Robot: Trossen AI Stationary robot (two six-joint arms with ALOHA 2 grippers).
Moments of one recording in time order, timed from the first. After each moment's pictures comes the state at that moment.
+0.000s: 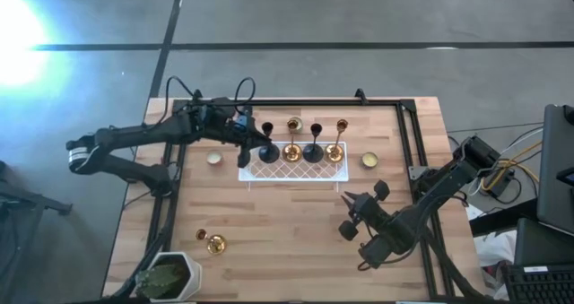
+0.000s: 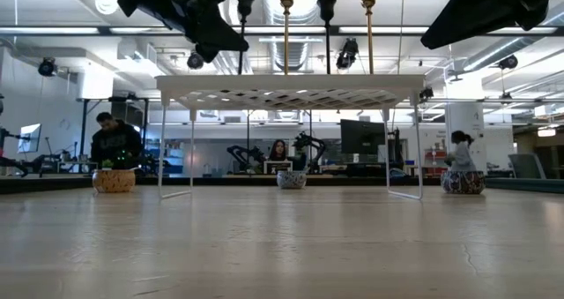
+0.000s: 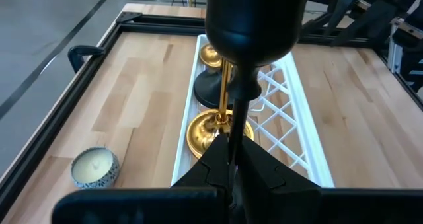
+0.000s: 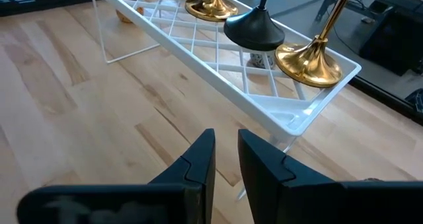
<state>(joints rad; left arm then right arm) 0.34 1.17 0.93 -0.20 0.29 0.11 0.73 1.60 1.11 -1.03 1.10 1.43</state>
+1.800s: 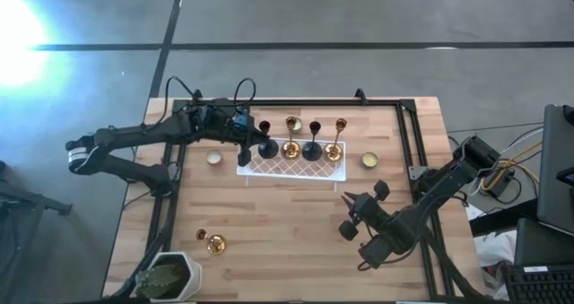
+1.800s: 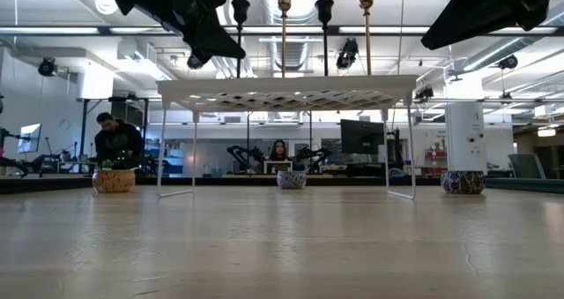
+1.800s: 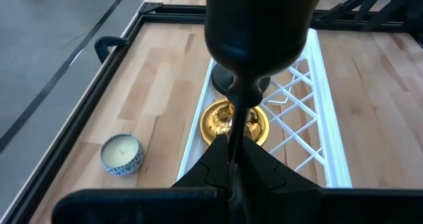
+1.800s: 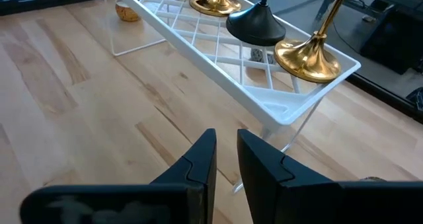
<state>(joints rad) 0.35 1.16 0.93 -0.23 0.20 0.14 0.73 1.60 1.11 -1.03 1.10 1.43</state>
